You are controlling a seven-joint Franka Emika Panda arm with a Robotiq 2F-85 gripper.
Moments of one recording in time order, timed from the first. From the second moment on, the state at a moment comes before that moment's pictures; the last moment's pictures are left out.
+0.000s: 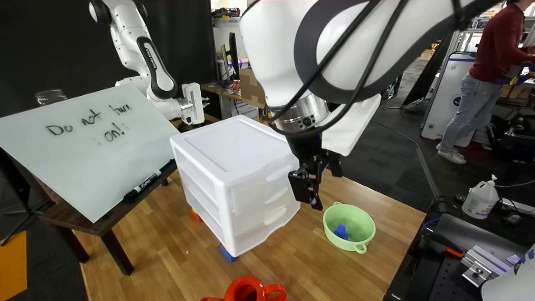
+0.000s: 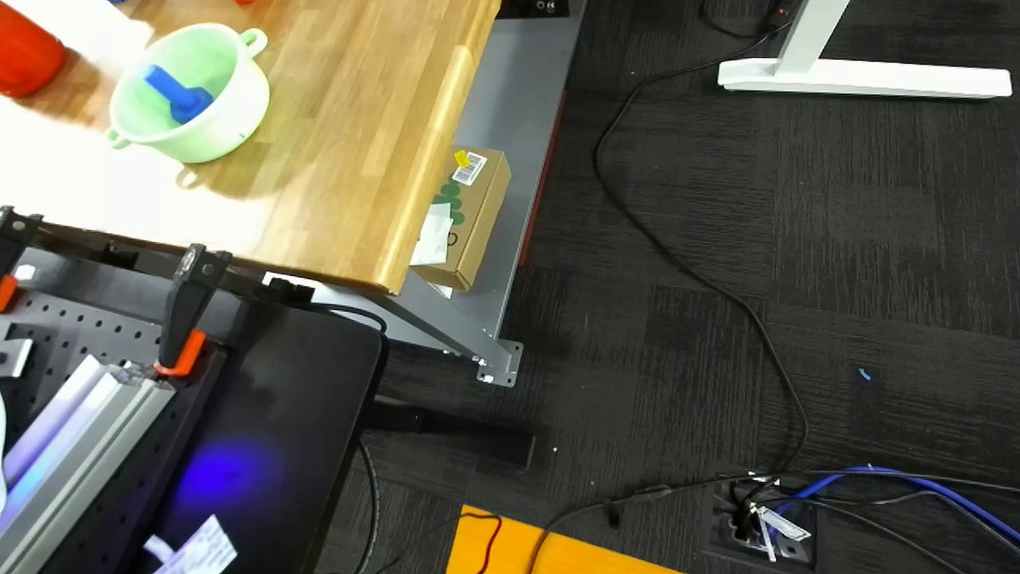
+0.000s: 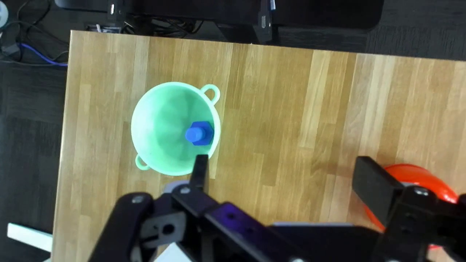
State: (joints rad) arm 0.23 -0.08 0.32 -2.22 -0.08 1.81 0.42
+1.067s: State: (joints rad) arm 0.32 -0.23 0.34 -2.40 -0.08 1.85 0.22
